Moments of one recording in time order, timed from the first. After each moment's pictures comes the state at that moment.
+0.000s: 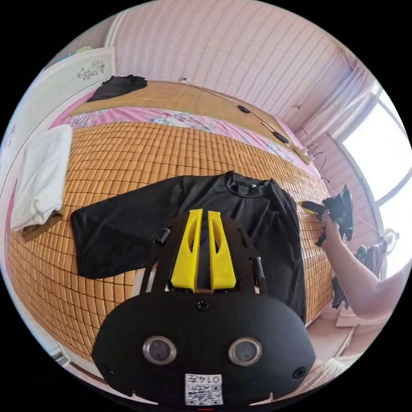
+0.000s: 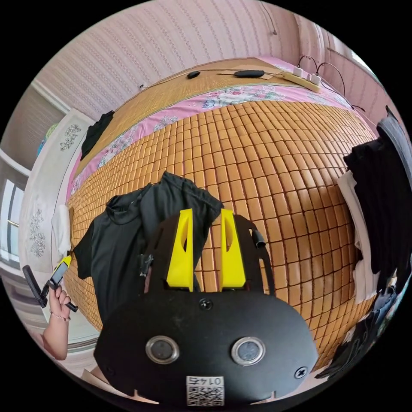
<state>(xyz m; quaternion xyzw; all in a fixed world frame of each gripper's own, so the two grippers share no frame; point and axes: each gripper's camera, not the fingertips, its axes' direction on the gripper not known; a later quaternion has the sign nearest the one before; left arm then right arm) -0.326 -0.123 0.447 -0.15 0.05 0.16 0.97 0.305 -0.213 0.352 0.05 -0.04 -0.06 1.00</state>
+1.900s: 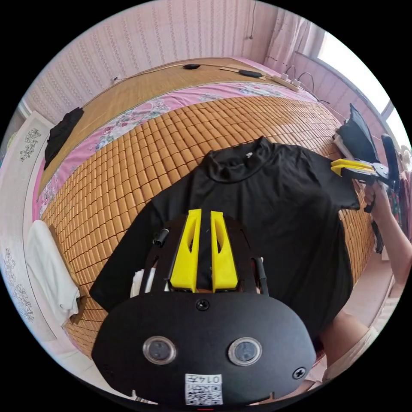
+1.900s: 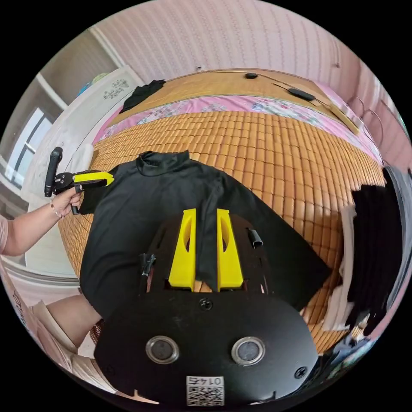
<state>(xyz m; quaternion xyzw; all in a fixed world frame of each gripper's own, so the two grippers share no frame) -0.181 -0.085 0.640 -0.23 -0.03 0.37 0.90 0.360 -0.134 0.300 0.03 -0.06 -0.27 0.96</state>
